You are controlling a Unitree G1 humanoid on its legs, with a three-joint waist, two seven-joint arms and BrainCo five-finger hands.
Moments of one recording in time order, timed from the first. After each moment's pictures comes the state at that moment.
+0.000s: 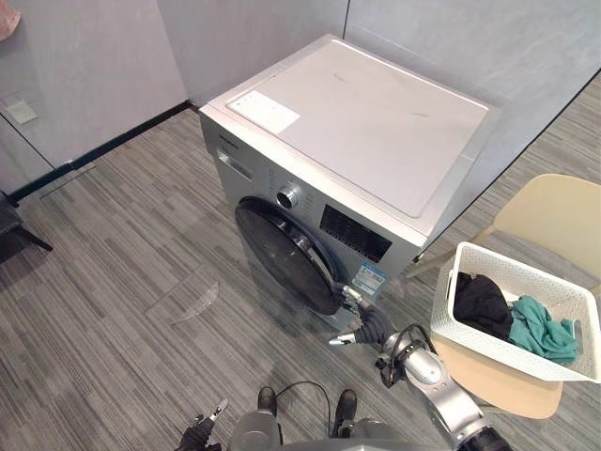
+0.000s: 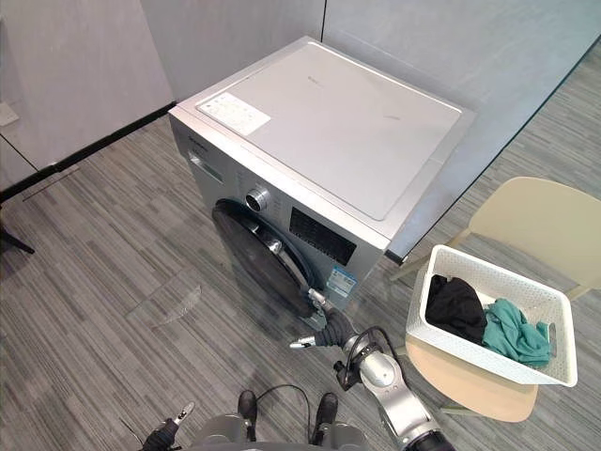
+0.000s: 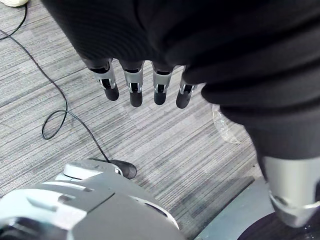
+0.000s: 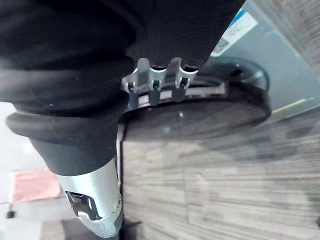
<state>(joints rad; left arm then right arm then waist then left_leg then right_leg) 0.15 0.12 0.20 1.03 -0.13 -0.03 0.06 0.00 -0.27 0.39 0.24 0.03 -0.08 0.15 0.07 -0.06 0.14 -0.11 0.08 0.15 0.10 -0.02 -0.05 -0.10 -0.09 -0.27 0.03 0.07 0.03</state>
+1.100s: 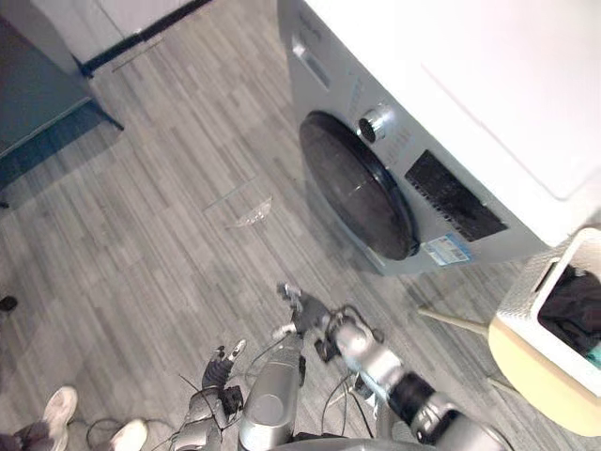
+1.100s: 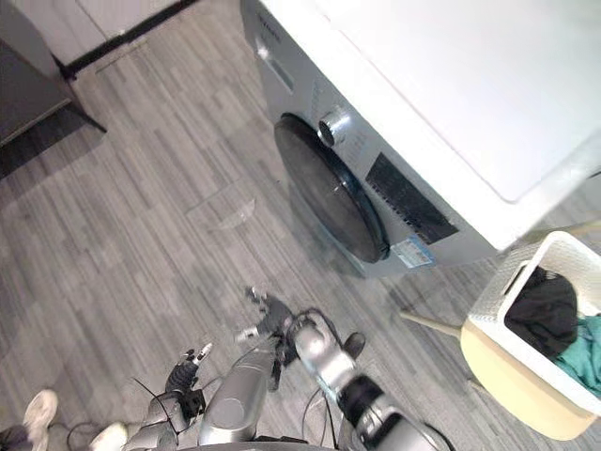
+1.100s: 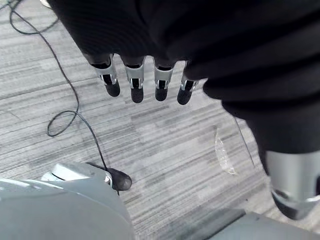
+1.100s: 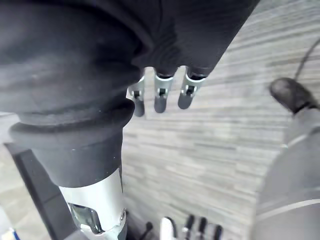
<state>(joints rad) 0.10 0.12 0.04 0.76 -0.26 -0.05 0.11 -0.25 -0.05 0.63 0.56 0.11 0.01 0.11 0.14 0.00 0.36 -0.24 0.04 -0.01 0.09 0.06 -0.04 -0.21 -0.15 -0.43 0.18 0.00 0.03</state>
